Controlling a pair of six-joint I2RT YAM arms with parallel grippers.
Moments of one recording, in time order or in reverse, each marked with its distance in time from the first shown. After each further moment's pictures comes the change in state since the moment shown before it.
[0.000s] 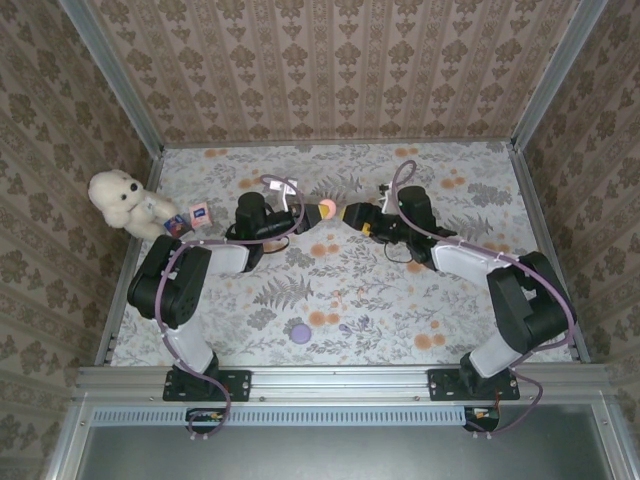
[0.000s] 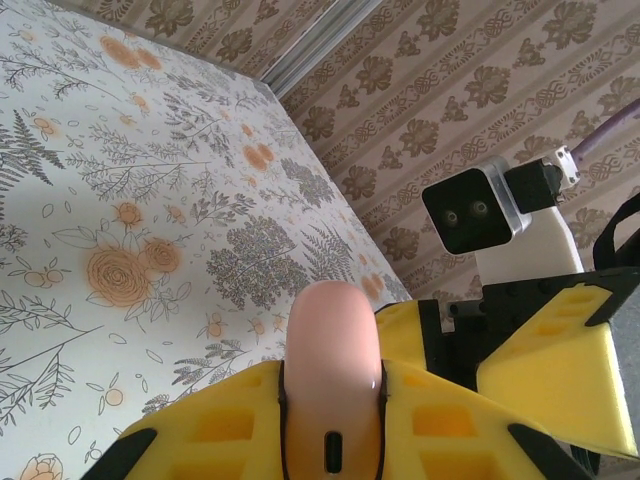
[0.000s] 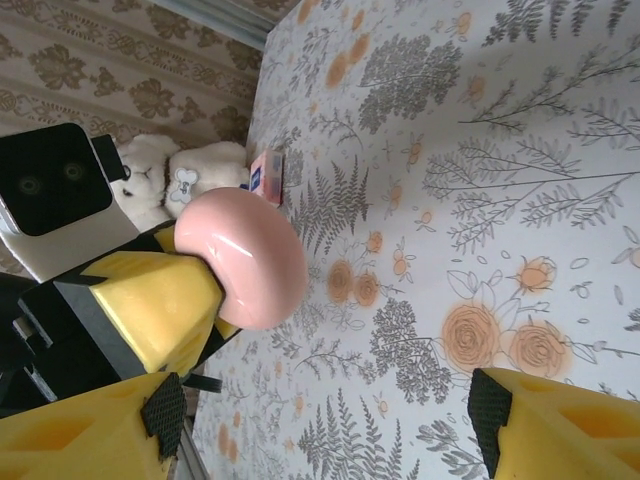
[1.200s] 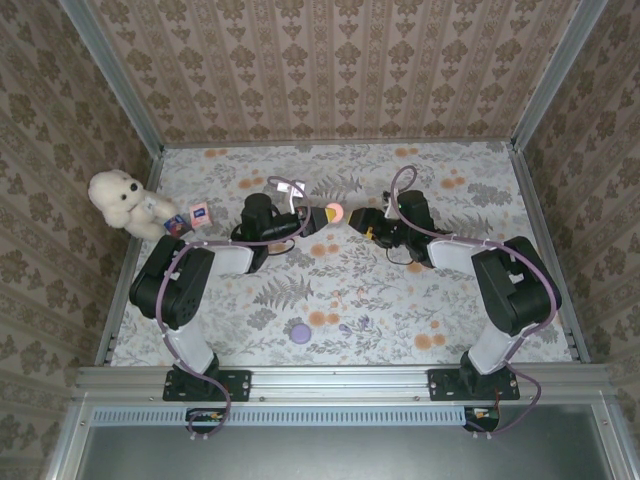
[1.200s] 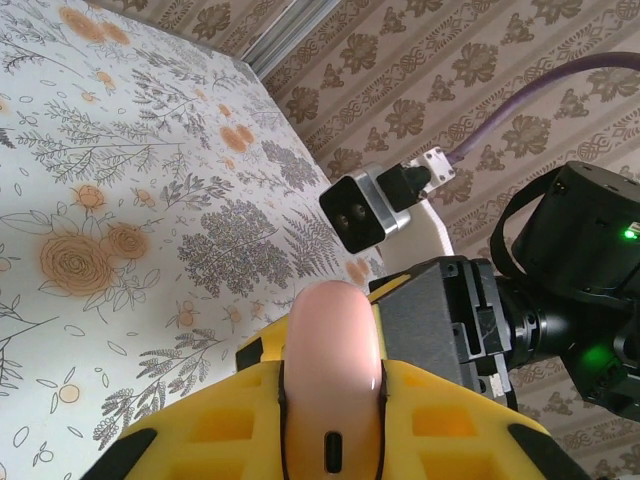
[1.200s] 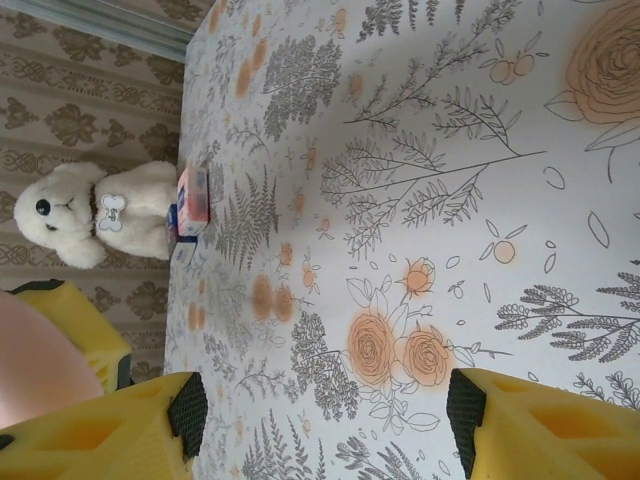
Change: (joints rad) left arm -0.044 0.002 0.008 -0.011 0.000 0.000; right arm -0.048 0.117 -0.020 0.029 0.026 0.019
